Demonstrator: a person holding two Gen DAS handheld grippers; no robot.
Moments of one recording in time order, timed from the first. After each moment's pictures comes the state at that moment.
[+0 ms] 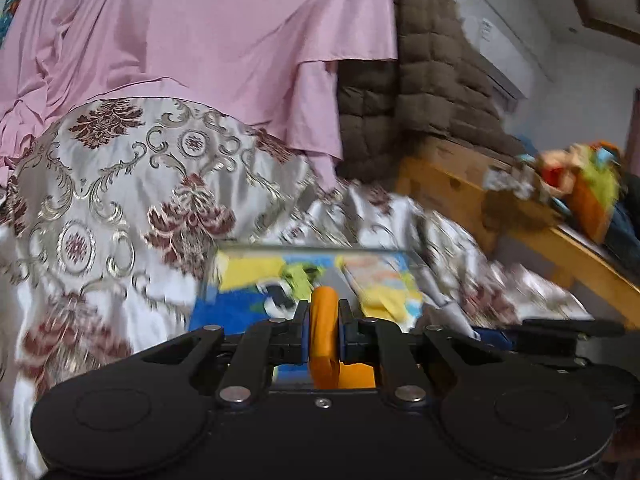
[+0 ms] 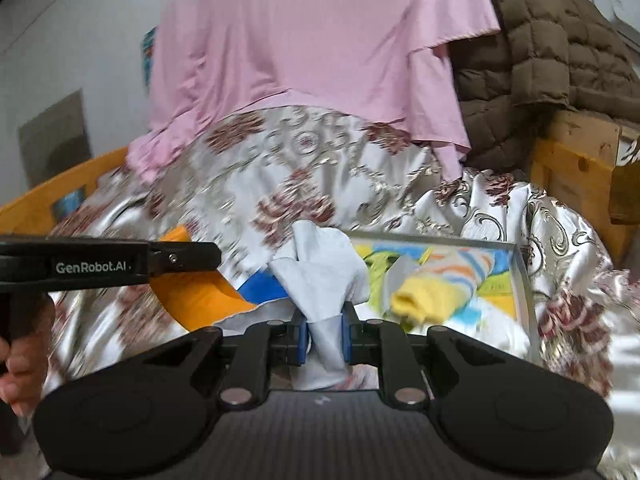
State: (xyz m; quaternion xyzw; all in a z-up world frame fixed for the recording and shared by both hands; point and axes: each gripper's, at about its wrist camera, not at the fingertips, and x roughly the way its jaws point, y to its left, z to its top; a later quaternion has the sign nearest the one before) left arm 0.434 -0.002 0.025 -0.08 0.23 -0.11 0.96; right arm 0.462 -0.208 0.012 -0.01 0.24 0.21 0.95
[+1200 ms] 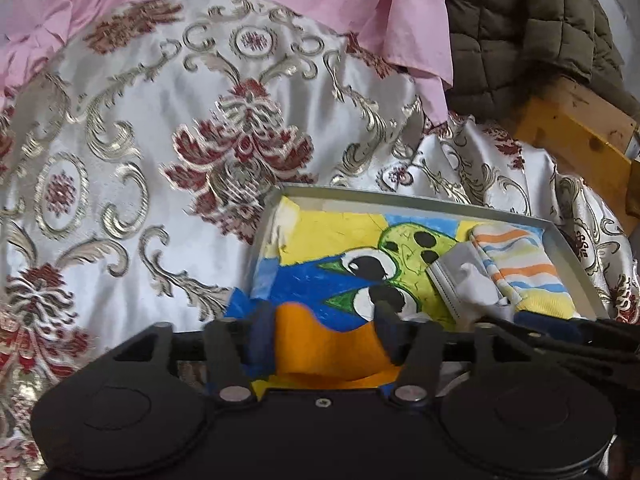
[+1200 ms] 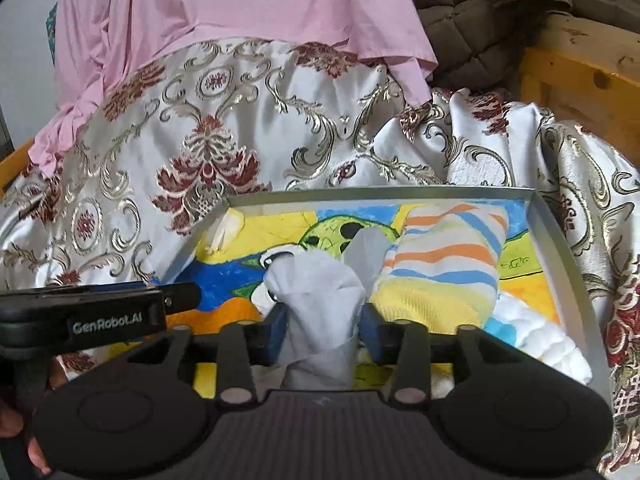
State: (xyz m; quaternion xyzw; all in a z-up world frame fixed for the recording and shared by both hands) left arm 0.581 0.014 -0.054 -0.08 0.35 -0.01 0.93; right arm 0.587 -0.185 -0.044 0.02 0.34 0.14 0.93
